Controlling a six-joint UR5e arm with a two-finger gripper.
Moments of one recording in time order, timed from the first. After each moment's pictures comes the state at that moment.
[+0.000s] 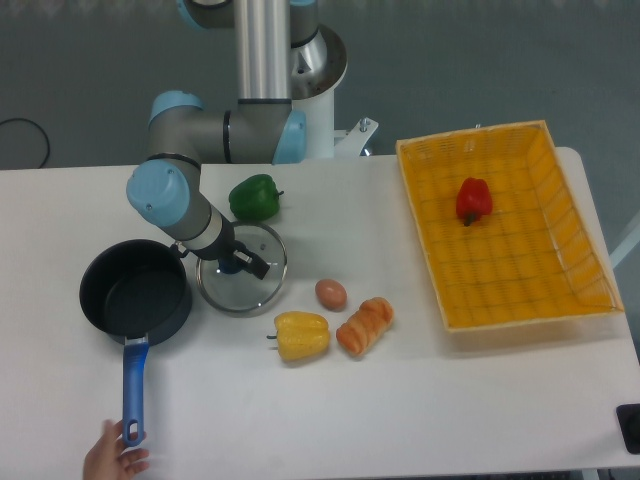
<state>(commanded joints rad) 2.05 -1.96 -1.91 -0.93 1.80 0.54</state>
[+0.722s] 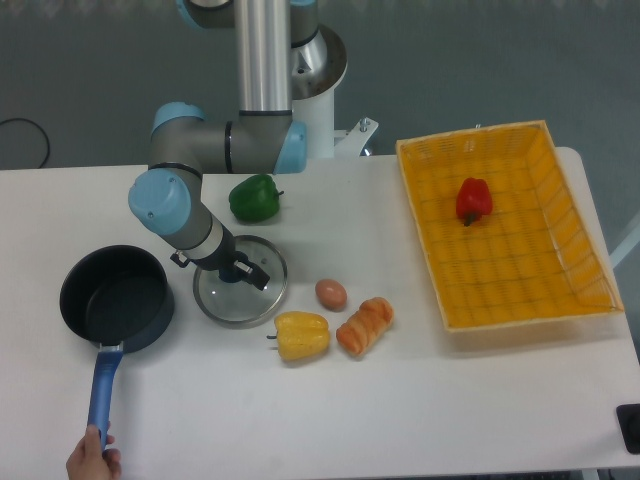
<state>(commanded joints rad) 2.05 -1.98 -1.90 -0.92 1.80 0.53</state>
